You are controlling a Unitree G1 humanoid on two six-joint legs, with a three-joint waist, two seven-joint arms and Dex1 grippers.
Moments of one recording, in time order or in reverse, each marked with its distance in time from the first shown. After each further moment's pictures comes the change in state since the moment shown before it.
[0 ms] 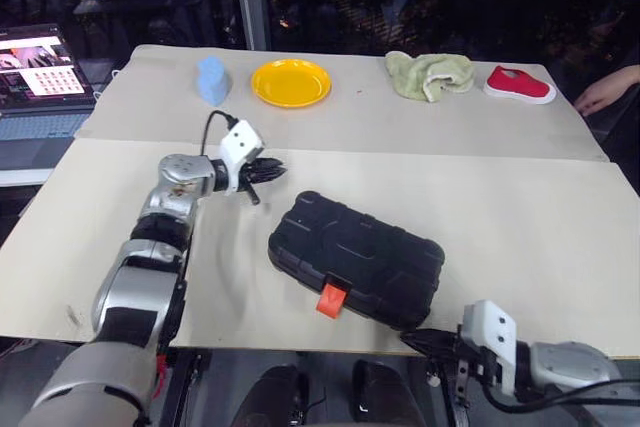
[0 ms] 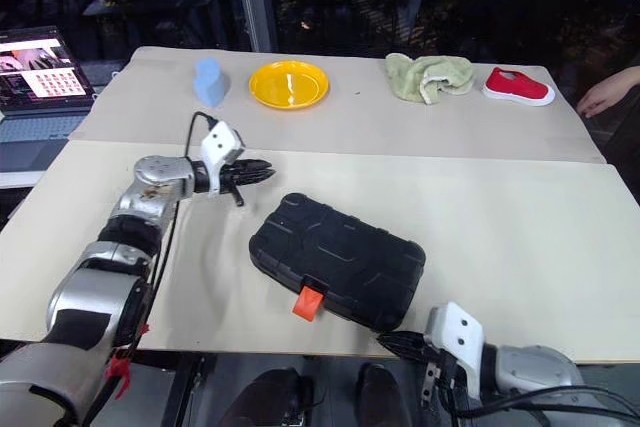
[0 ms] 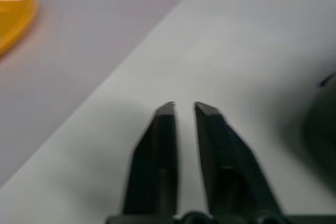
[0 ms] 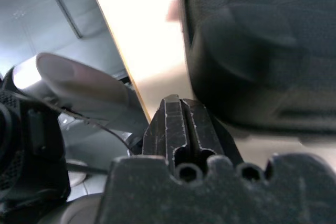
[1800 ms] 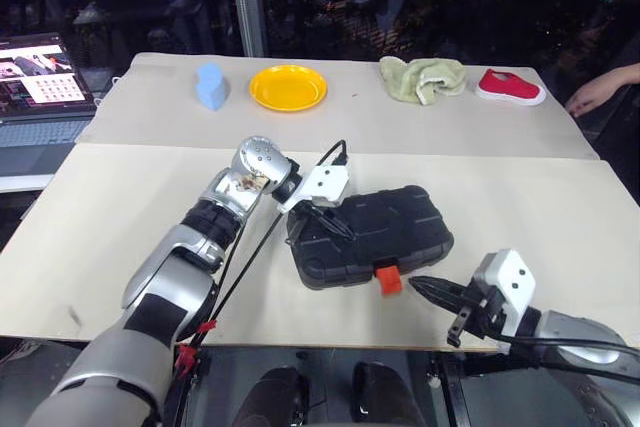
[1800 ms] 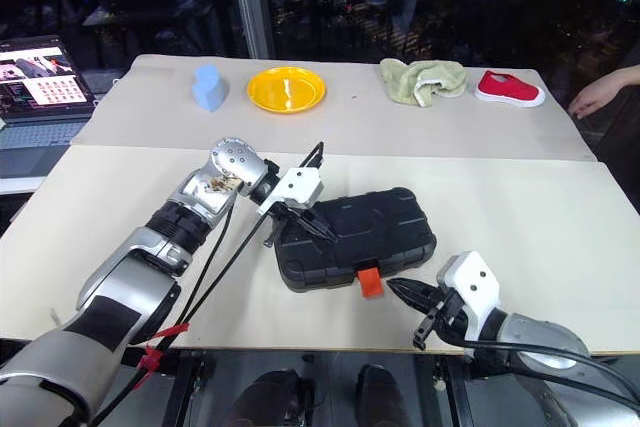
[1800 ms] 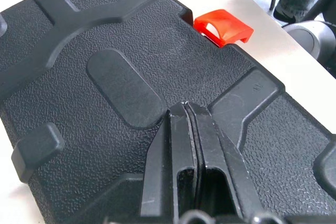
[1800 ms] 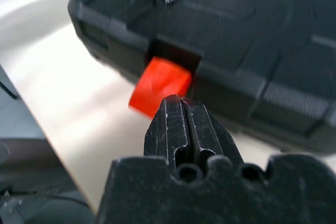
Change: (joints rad) left arm -0.037 -0.063 -0.341 -0.331 -0.085 0.036 -0.526; right arm -0.128 0.169 -0.223 -0.176 0.168 0.395 -0.210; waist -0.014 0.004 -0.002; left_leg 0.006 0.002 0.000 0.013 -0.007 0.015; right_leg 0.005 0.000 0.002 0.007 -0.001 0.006
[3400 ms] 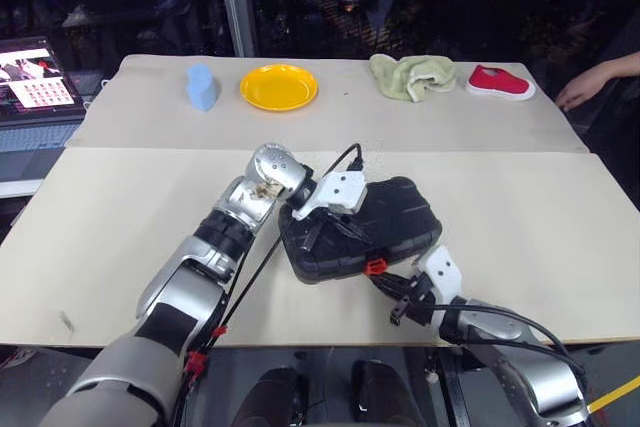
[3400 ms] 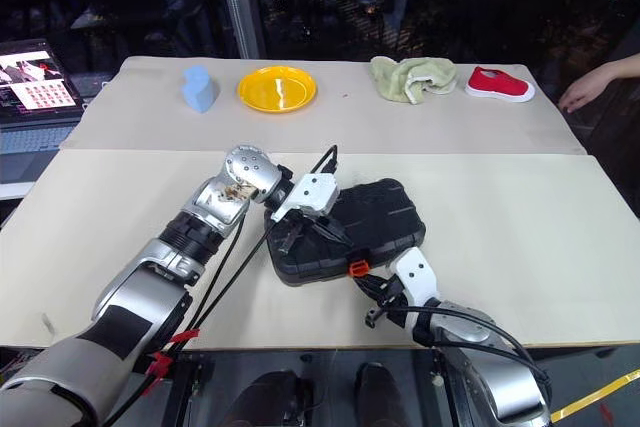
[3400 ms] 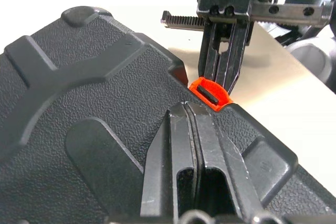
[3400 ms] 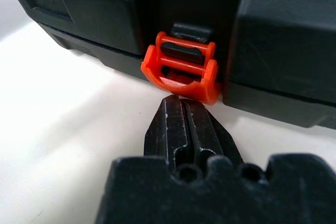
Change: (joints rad) left arm 0.066 -0.060 0.029 -0.133 0.082 0.017 0.052; right arm -0.130 0.227 0.262 0.231 -0.222 -0.031 -0.094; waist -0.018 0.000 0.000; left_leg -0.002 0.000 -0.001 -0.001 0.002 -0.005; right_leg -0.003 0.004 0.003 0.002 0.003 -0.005
